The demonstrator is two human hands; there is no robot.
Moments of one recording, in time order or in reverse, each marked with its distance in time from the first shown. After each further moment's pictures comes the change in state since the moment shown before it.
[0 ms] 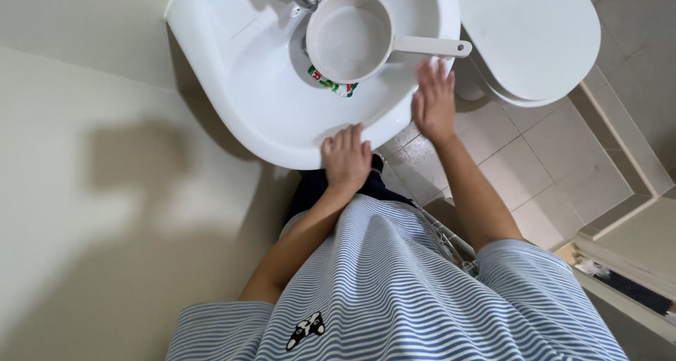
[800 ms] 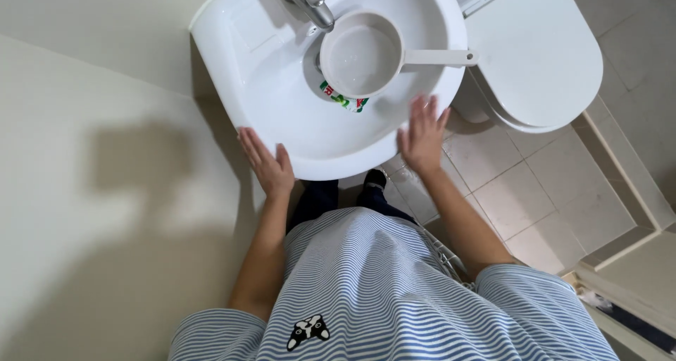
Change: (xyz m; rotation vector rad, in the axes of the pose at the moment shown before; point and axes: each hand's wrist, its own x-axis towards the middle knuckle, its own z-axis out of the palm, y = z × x) left_hand -0.021 -0.148 -0.051 -0.062 0.484 -0.292; right_hand -0.016 -0.041 0.013 -0.099 -0.069 0.058
